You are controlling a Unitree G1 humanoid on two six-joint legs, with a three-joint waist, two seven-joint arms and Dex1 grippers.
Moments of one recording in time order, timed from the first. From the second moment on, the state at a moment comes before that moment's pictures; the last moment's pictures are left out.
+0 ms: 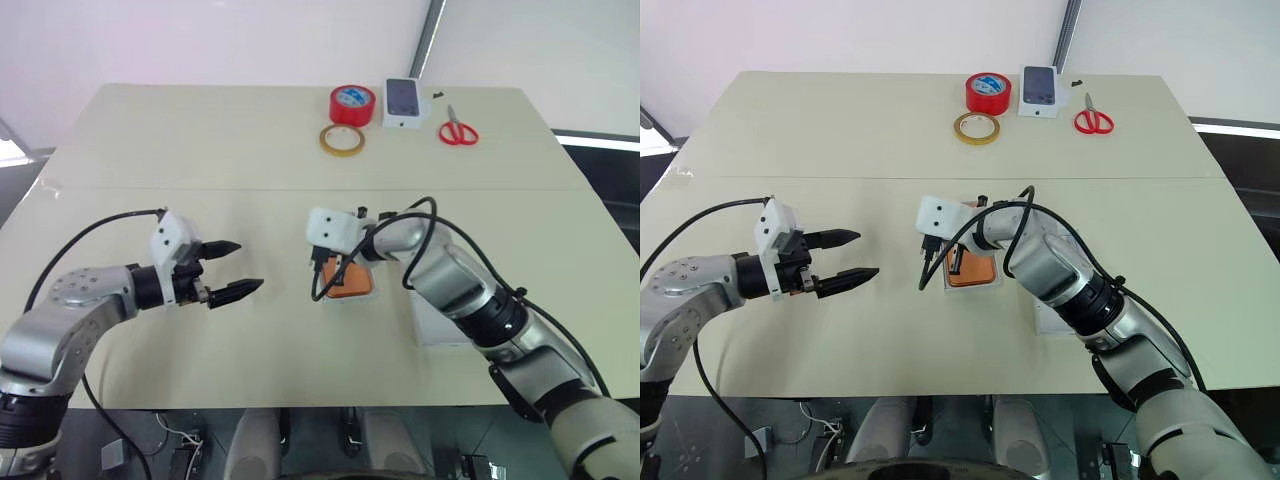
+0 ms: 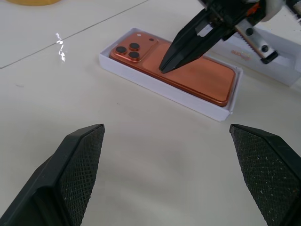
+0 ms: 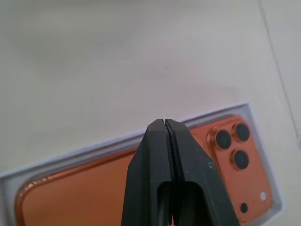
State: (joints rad) left arm -0.20 0.82 0.13 -0.35 -0.66 0.67 -0.82; right arm -0.82 -0.45 0.54 -0.17 -0.15 0.80 0.89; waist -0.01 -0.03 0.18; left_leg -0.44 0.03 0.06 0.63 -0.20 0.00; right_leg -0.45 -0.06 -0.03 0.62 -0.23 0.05
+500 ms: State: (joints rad) left arm -0.59 0.73 -0.20 -0.21 -0.47 0.91 -0.65; right arm -0.76 -0.68 0.47 -0.08 -0.21 0.65 0.90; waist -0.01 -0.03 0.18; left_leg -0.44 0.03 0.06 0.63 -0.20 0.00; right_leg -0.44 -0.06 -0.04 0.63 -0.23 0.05
